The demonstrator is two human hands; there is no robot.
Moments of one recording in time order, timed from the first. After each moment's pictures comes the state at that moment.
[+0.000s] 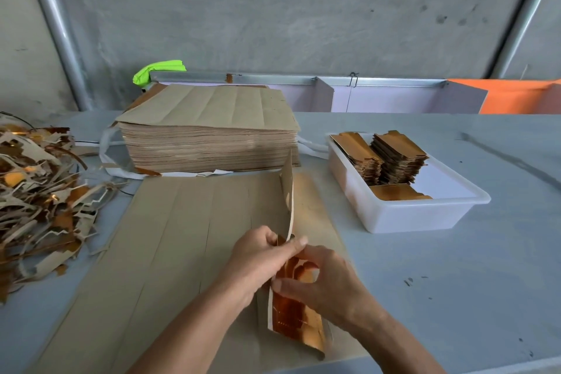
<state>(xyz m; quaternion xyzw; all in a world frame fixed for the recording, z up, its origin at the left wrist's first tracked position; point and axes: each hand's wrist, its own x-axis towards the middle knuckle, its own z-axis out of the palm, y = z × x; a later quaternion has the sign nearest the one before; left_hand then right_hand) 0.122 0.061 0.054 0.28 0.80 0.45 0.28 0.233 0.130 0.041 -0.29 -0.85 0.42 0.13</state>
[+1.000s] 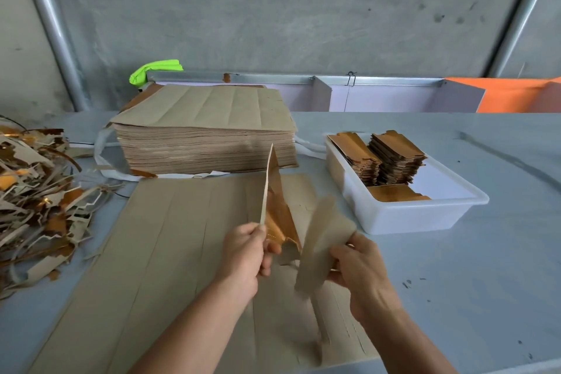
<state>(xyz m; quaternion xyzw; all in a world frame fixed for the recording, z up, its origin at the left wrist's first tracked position) 0.114 0.077 0.048 0.10 0.66 0.67 0.33 0.237 0.153 0.050 -0.42 -0.55 0.65 0.31</state>
